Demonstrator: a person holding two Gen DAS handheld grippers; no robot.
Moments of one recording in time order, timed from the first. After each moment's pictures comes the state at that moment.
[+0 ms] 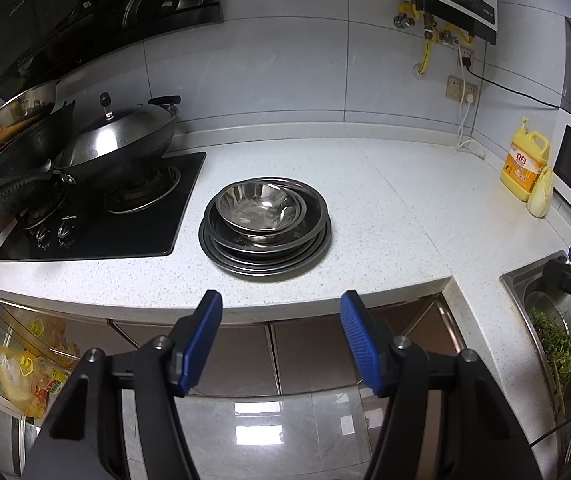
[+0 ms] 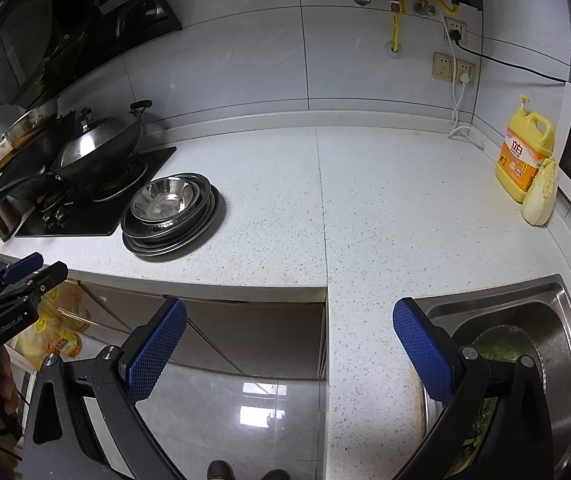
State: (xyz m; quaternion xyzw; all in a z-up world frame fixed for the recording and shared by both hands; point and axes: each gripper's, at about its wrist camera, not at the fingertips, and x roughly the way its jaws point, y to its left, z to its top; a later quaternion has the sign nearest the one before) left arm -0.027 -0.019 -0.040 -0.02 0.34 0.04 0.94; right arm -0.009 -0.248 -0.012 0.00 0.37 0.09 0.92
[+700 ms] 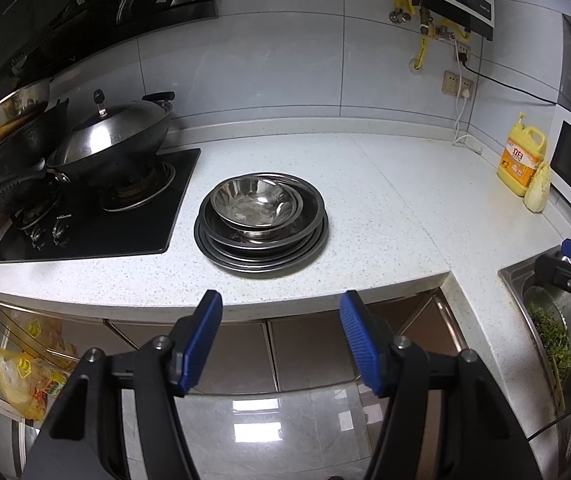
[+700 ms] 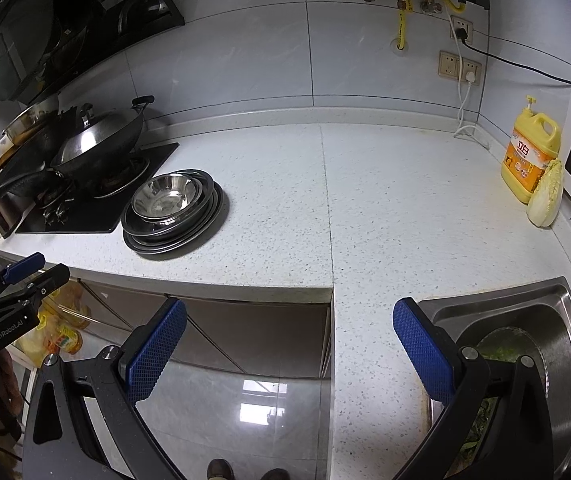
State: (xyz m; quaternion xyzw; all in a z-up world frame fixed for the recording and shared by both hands) left arm -0.023 -0.017 -0.044 -0.02 0.35 0.02 0.94; right arm -0.001 -0.244 -0.016 -0.01 0.38 0.10 0.92
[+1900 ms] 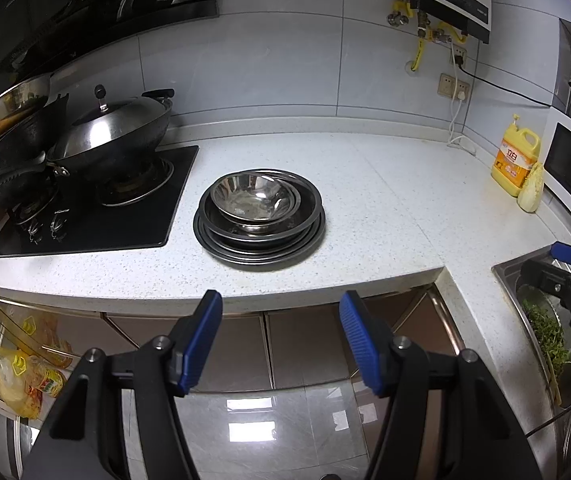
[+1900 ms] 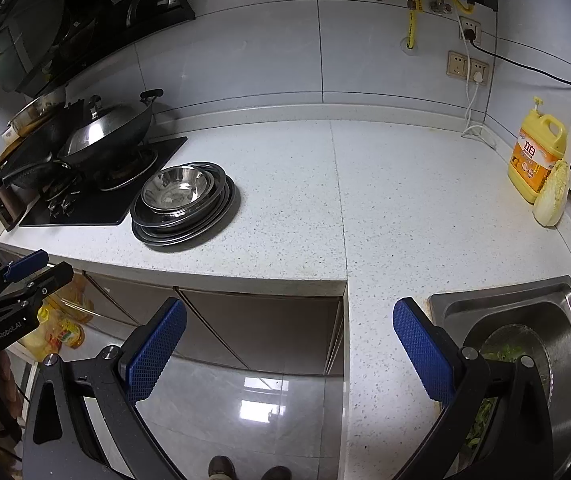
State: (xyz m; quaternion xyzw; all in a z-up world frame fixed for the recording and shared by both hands) left arm -0.036 -0.011 -0.046 -0.03 0.34 0.02 0.94; right arm -0.007 -0.234 -0.021 -0.01 0.38 0.11 0.92
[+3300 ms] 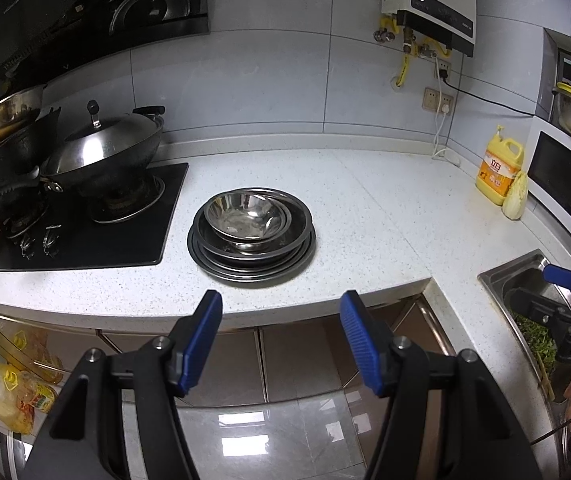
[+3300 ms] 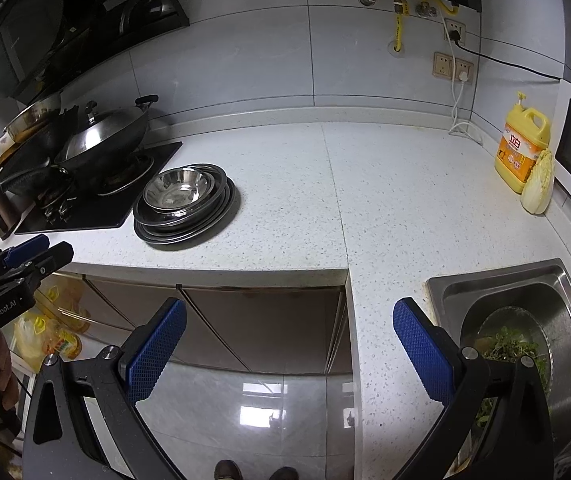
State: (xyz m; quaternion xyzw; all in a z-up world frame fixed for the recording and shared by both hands) left arm -0.045 -0.002 -0.034 -0.03 0.32 -0.01 0.95; right arm -0.029 -0.223 -0.023 0.00 0.37 0.08 0.93
